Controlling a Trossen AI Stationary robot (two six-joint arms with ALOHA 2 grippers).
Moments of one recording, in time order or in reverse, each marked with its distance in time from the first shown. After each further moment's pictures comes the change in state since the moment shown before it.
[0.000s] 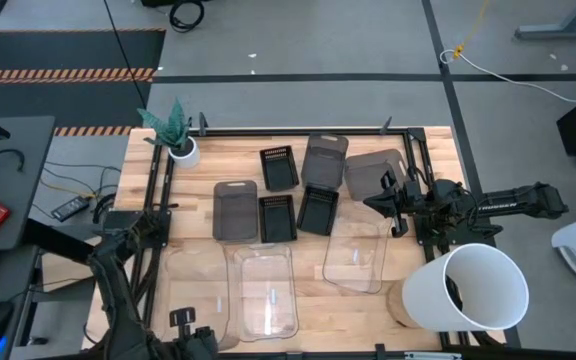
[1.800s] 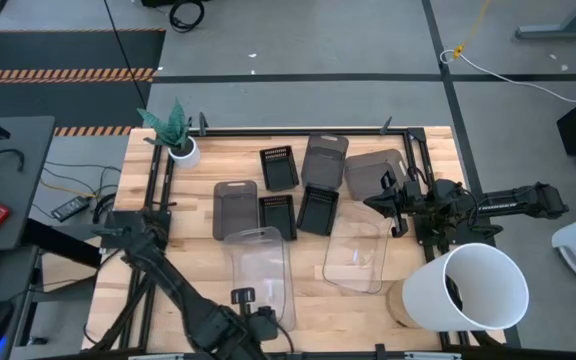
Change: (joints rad) left arm 0.289 0.126 0.024 0.157 0.050 0.365; right arm 0.000 0.000 0.000 0.000 0.000 0.000
